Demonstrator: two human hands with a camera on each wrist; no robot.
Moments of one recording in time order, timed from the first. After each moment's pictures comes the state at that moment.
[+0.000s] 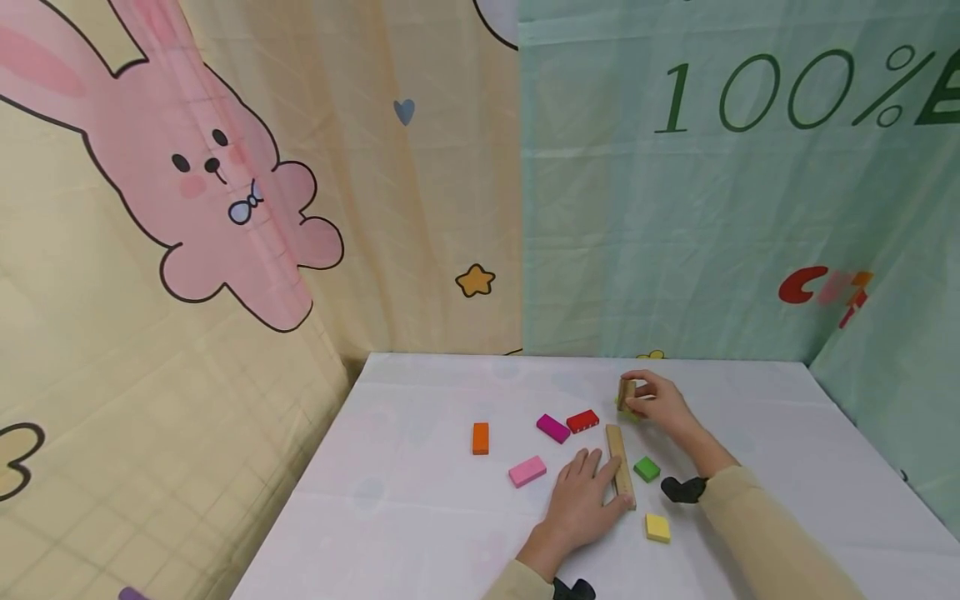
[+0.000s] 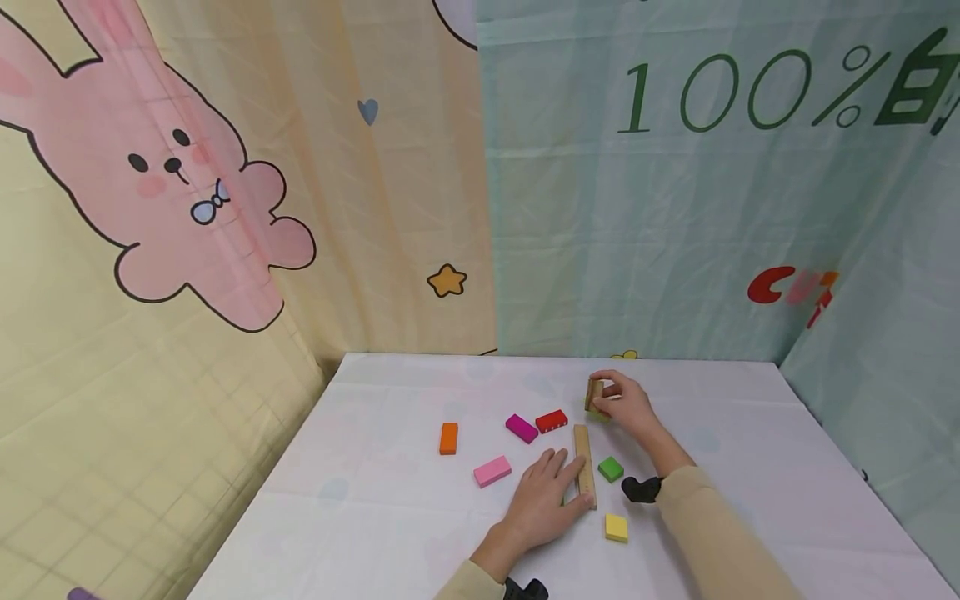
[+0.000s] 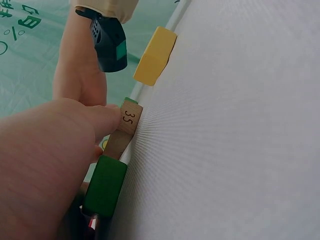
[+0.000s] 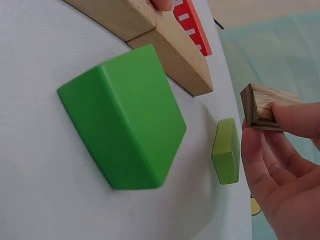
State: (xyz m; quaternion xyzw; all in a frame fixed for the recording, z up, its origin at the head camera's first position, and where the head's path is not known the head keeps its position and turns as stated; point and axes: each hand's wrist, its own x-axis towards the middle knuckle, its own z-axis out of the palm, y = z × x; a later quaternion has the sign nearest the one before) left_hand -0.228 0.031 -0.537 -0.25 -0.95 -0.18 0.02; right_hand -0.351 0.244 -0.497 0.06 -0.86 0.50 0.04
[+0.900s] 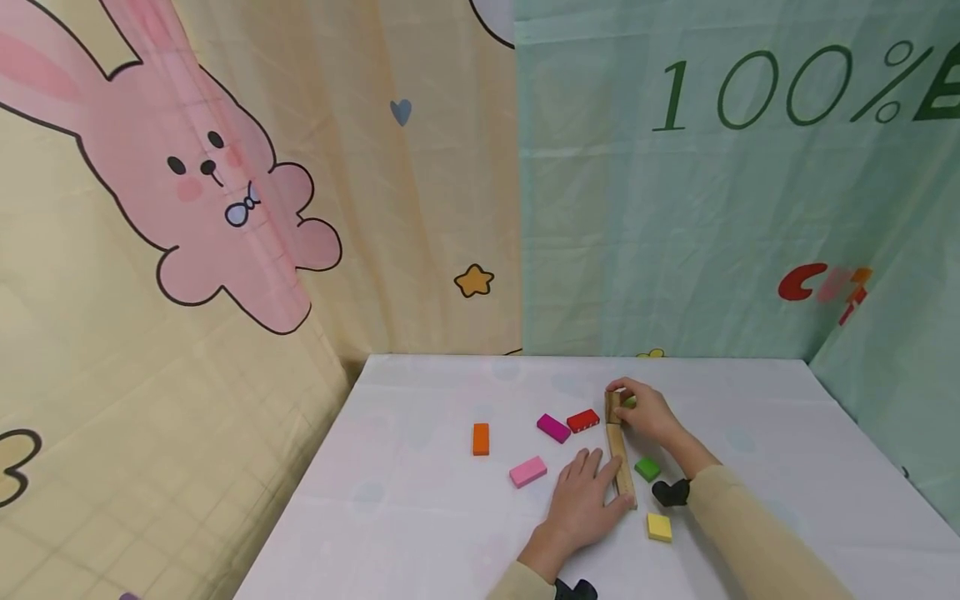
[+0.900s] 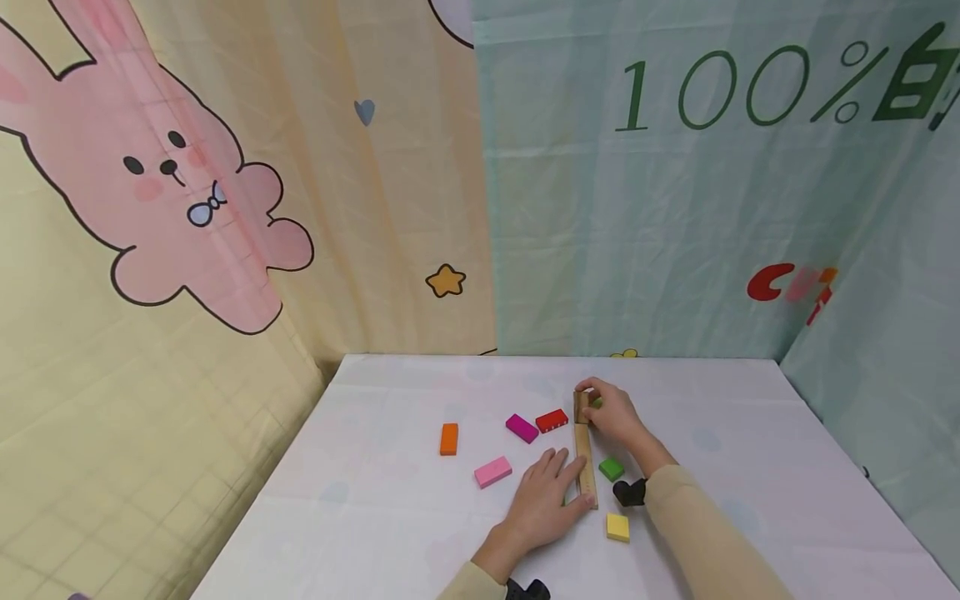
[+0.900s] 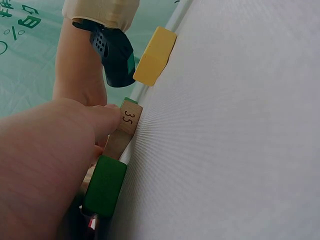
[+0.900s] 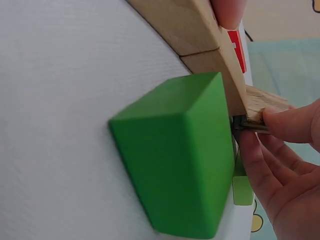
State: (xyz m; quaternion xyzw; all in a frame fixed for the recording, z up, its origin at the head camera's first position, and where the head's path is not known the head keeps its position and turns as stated) left_hand -0.230 0.029 -0.541 -0.26 -0.95 -0.18 0.03; right_hand -0.352 0.220 -0.507 0.07 -0.92 0.38 0.03
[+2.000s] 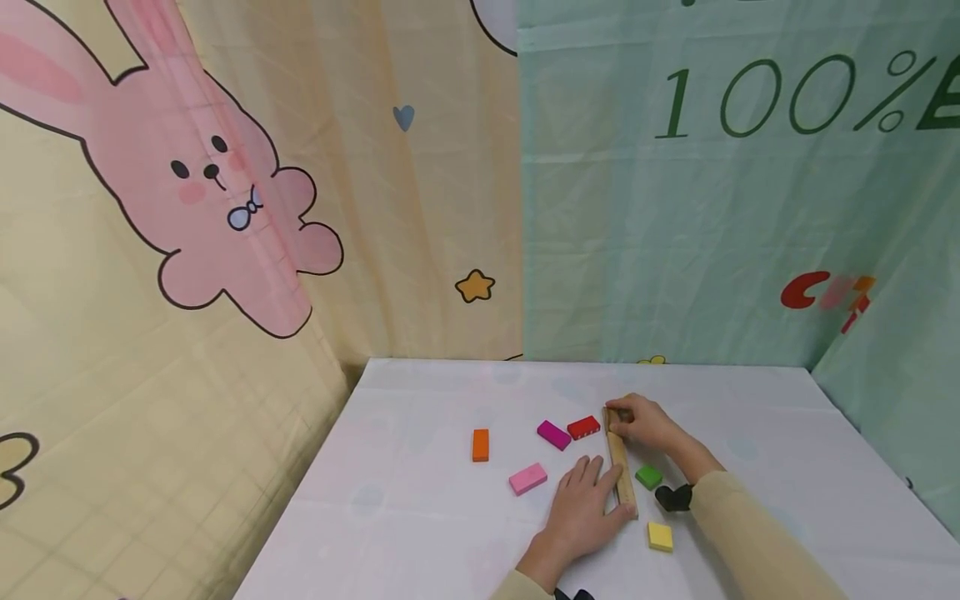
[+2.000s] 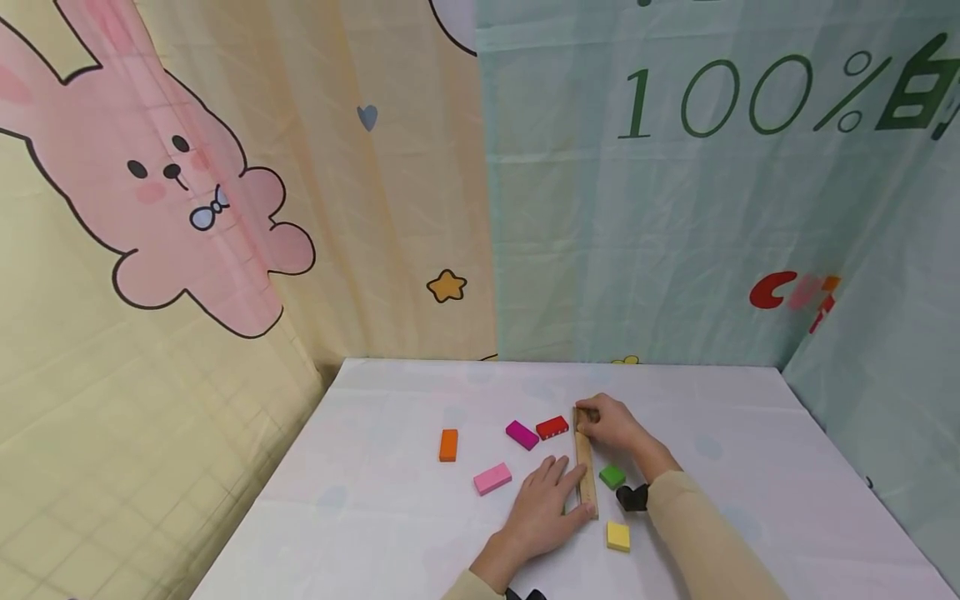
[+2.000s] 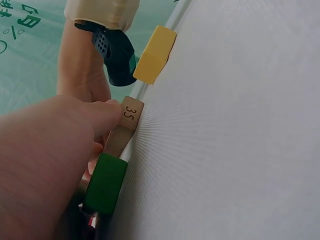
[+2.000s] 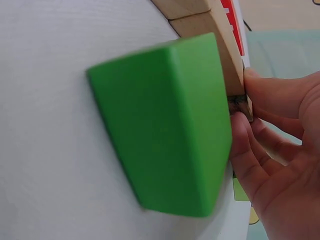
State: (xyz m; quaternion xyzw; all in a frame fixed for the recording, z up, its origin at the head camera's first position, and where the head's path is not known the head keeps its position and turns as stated) left_hand -0.229 0.027 -0.537 -0.27 -0.95 -0.19 0.02; right_hand -0.356 0.226 -0.510 0.13 -0.93 0.33 -0.03
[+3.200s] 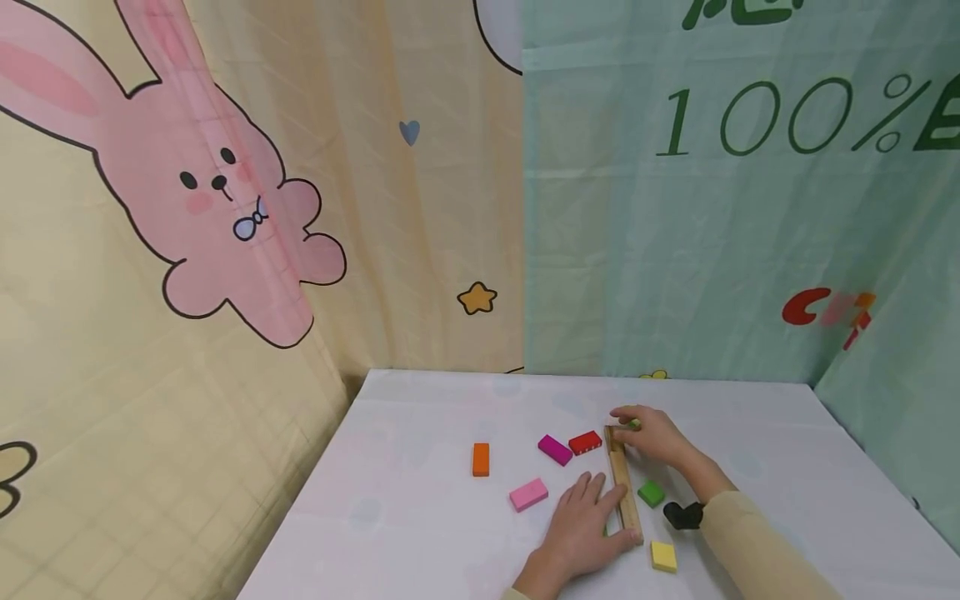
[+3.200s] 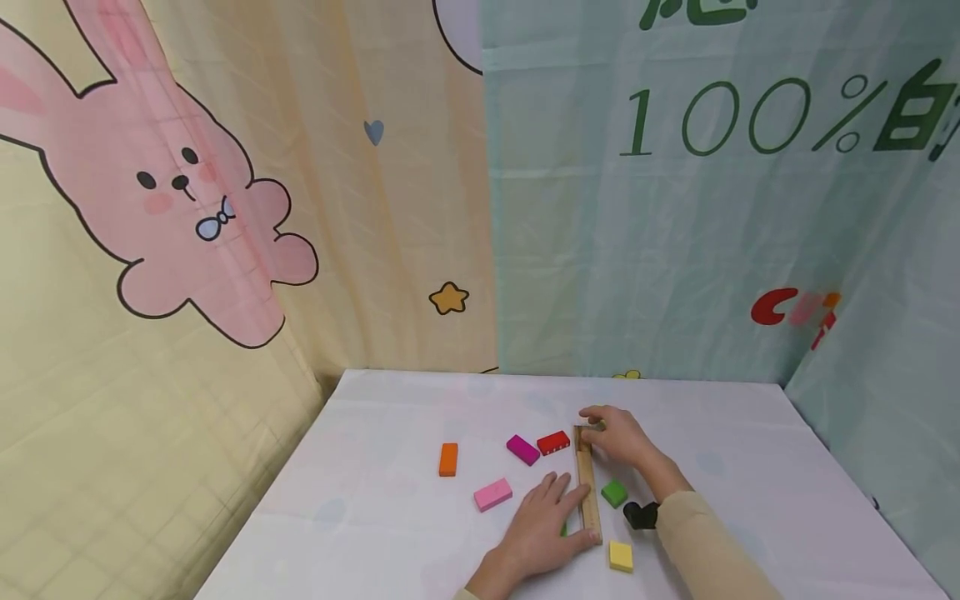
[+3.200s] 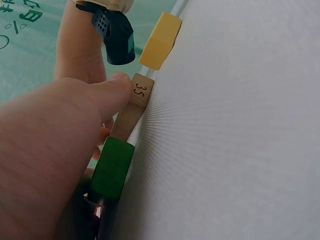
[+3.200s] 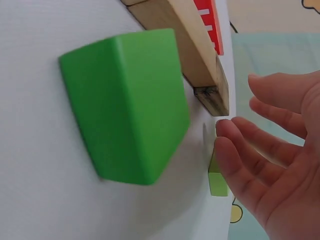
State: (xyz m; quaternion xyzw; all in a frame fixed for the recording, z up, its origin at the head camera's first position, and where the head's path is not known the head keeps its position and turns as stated) left_hand -0.231 0.022 -0.540 -0.28 -0.94 -0.19 -0.02; right_hand -0.347 0.227 -0.501 0.12 -0.94 0.32 0.01
